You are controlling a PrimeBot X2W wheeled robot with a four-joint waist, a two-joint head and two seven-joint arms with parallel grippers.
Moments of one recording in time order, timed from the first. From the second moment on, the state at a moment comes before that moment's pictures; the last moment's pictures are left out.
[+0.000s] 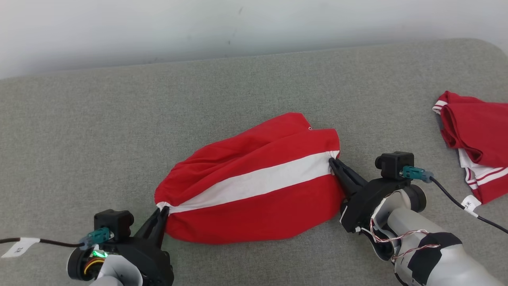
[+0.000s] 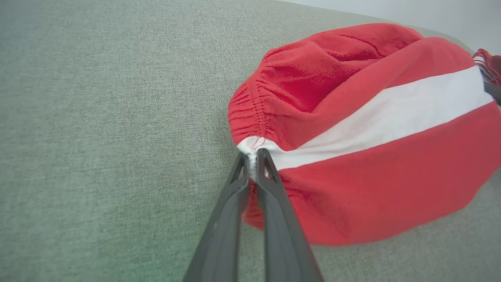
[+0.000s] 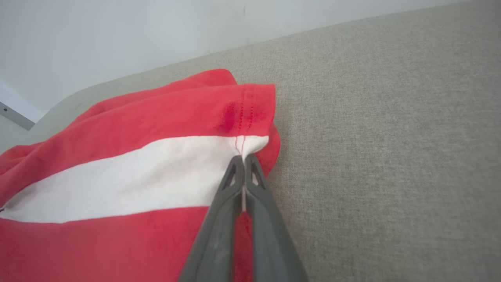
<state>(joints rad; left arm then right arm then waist) -0.42 0.43 -0.67 0.12 -0.77 0.29 0.00 -0.75 -0.35 1.08 0.76 1.05 0.13 -0.26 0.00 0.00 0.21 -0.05</state>
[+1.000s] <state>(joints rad) -0.32 0.47 -0.62 -0.01 -0.82 0.25 -0.13 -0.62 -0.43 0.89 0.61 0.74 0.13 -0.26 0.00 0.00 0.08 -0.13</state>
